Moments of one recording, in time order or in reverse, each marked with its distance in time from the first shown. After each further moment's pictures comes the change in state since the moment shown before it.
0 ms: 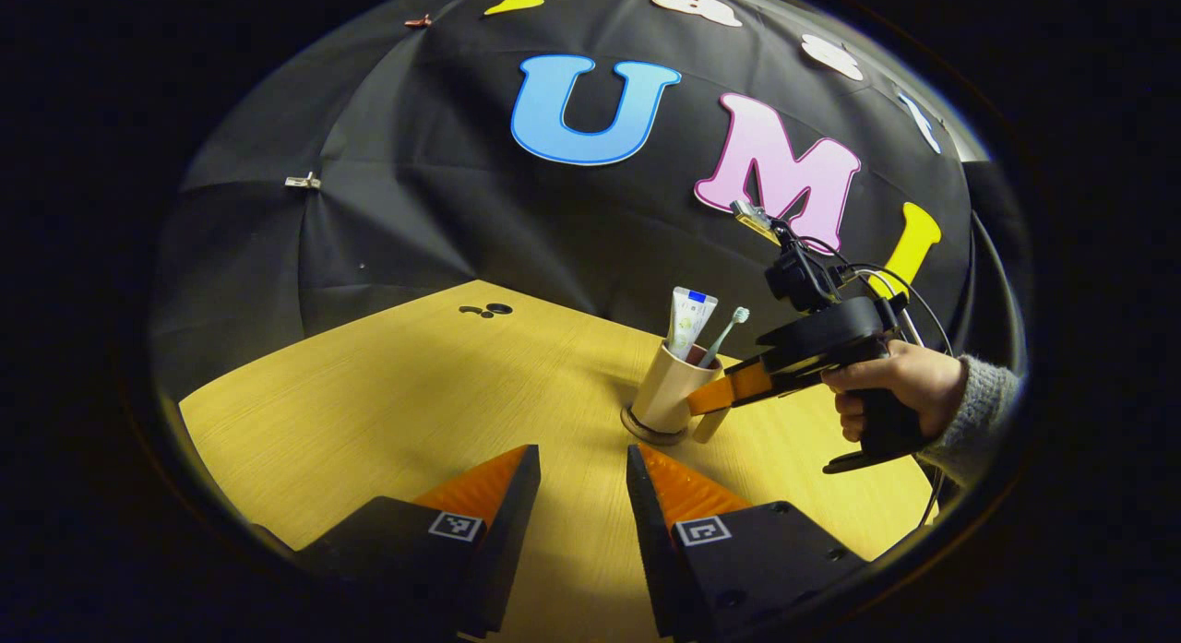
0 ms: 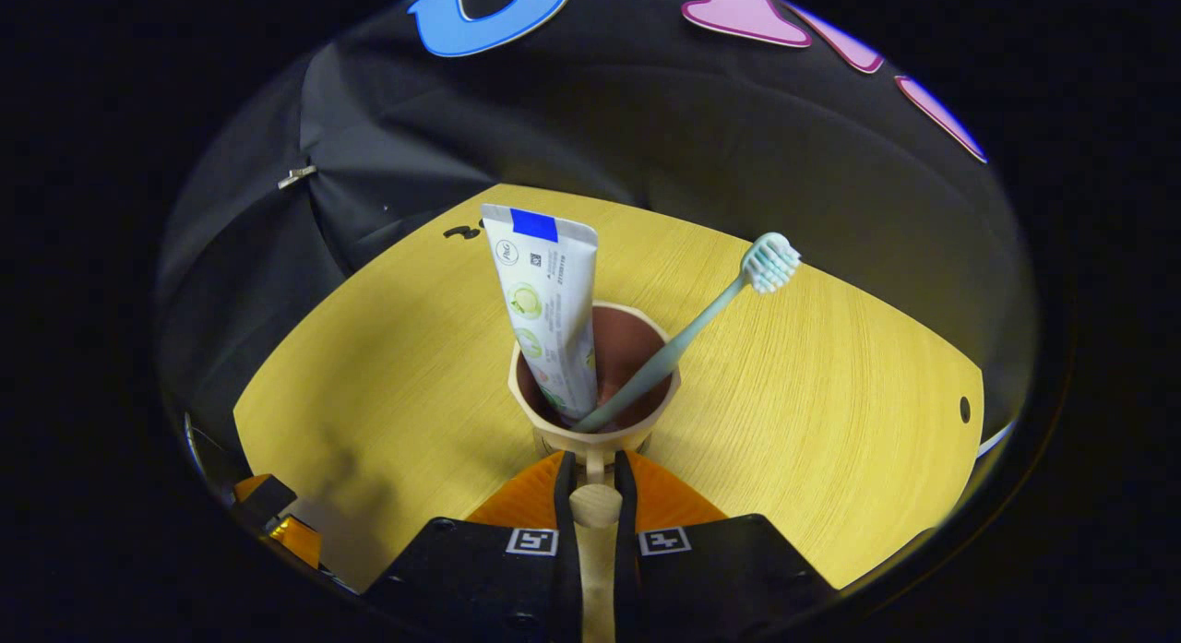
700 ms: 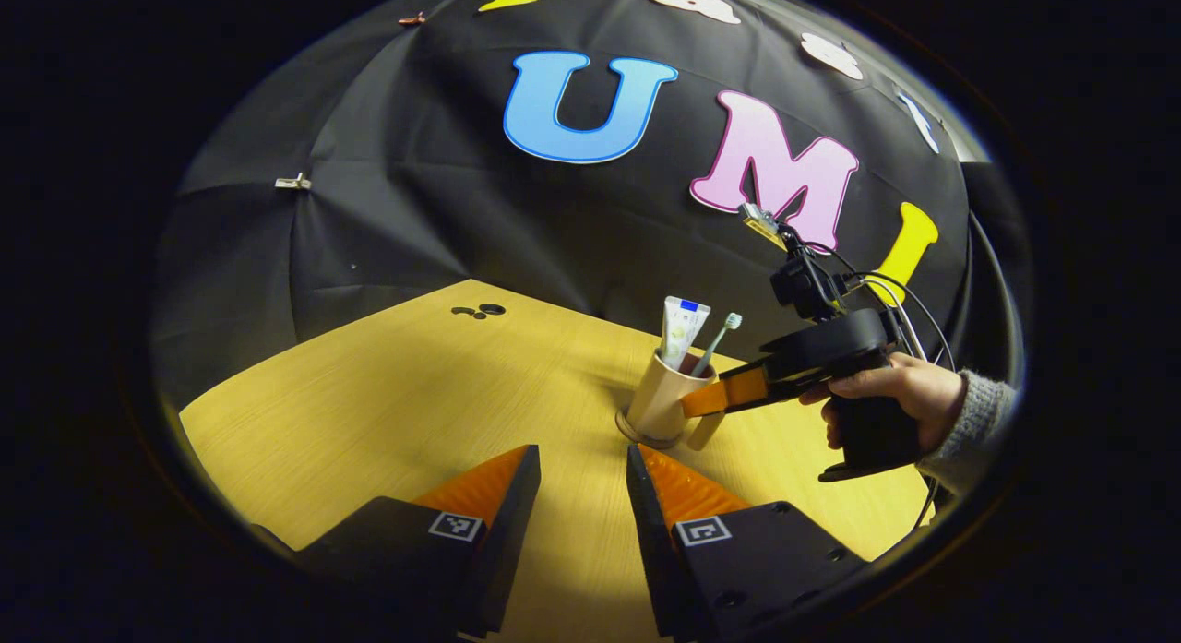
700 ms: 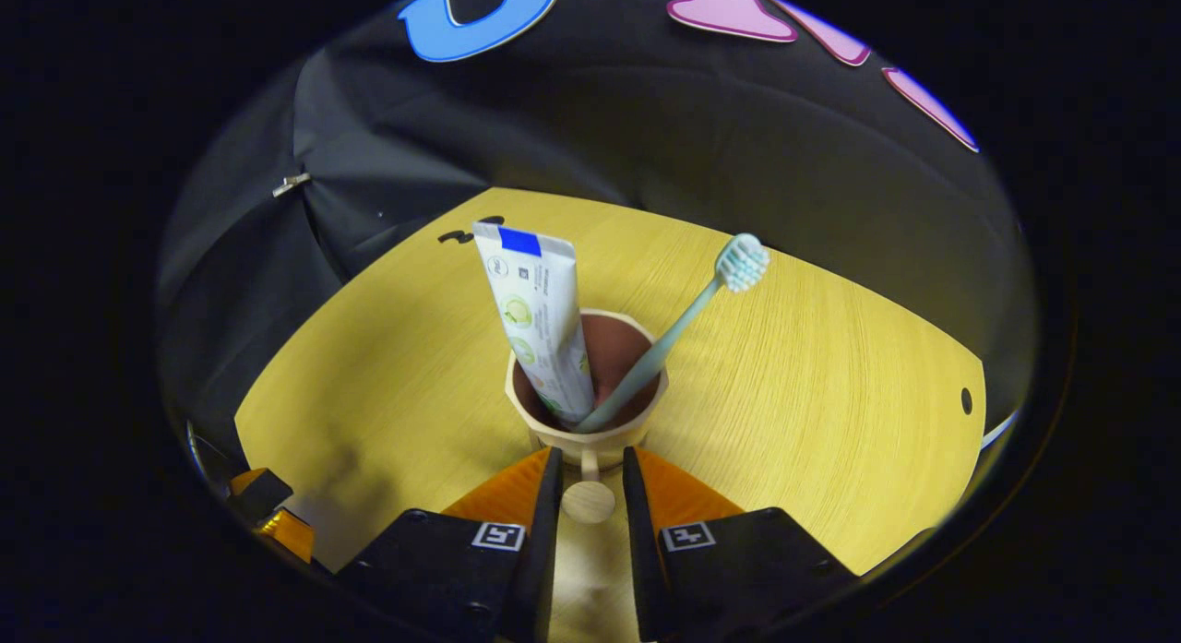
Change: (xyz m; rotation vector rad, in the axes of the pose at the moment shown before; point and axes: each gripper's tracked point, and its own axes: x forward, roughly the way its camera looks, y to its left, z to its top) left arm 0.001 -0.010 0.012 0.005 0.025 -0.036; right arm -0.014 -0.004 0.010 0.062 -0.046 0.021
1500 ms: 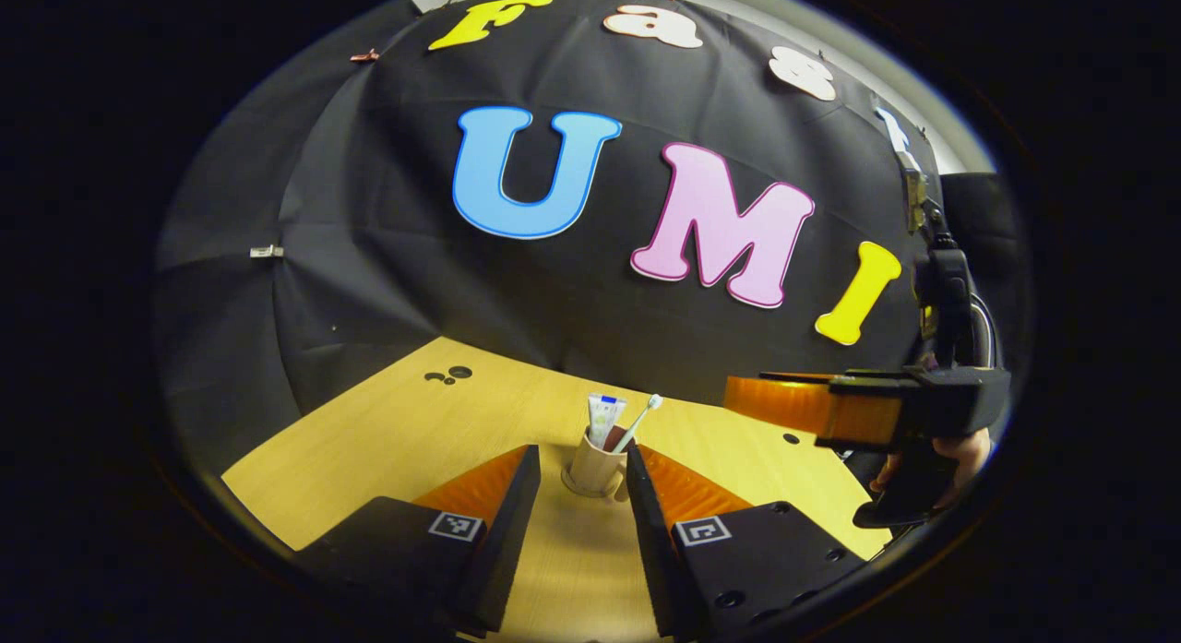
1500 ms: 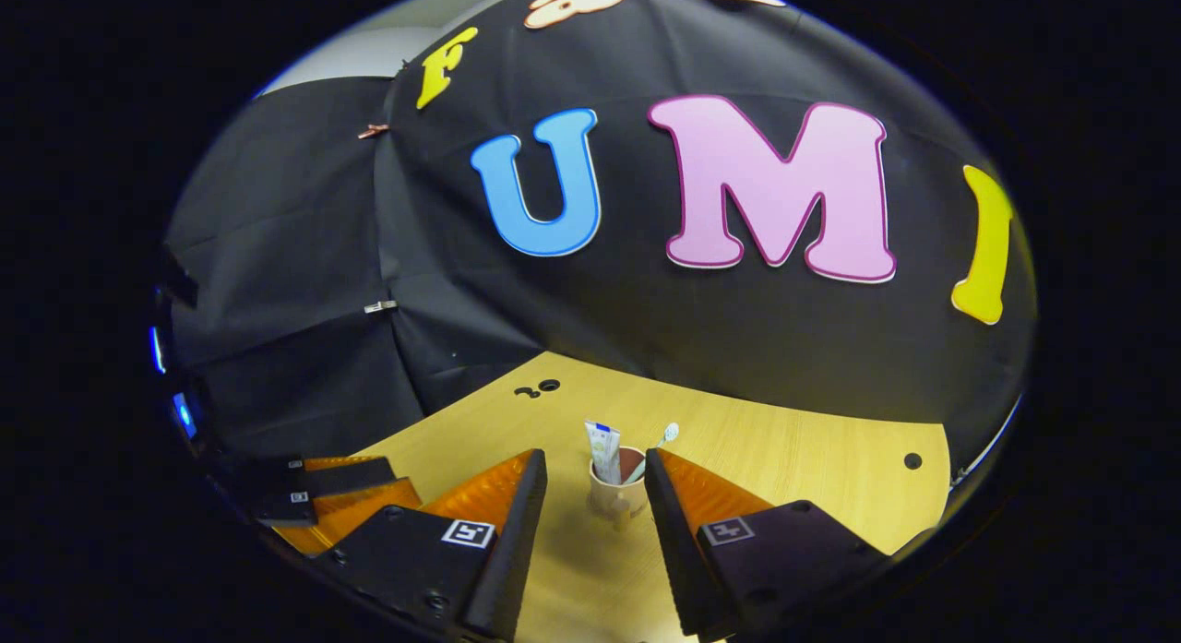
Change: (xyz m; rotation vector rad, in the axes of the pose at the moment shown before) left arm -0.071 -0.075 0.125 0.065 -0.069 -0.049; right arm -0.250 0.034 0.077 -0.040 -0.481 0.098
